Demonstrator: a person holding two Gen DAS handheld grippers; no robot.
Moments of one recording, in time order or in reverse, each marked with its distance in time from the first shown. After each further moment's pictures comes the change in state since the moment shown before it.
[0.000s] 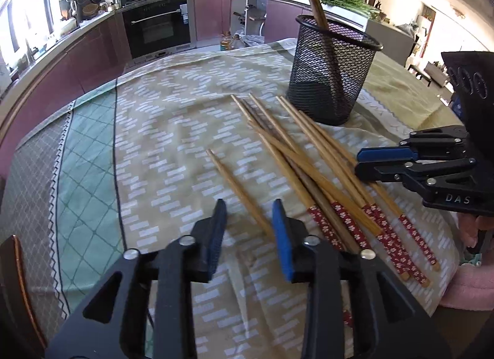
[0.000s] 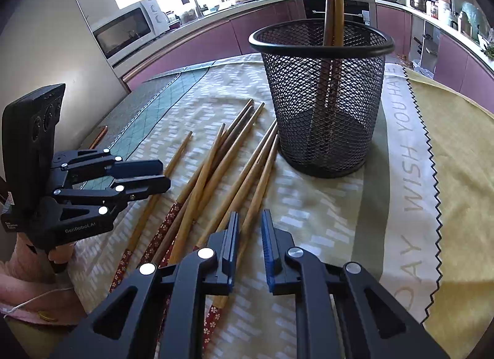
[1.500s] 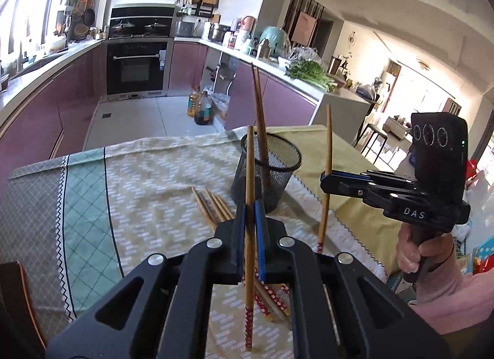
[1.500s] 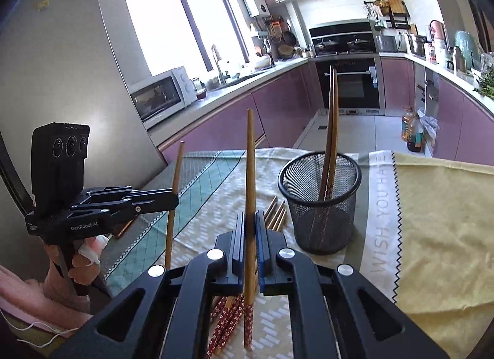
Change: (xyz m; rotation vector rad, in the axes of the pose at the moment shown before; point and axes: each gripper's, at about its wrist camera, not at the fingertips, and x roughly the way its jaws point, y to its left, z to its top) left arm -0.108 0.000 0.036 -0.074 -0.288 -0.236; right arm -0.105 0.000 0.019 -0.004 -0.345 0.109
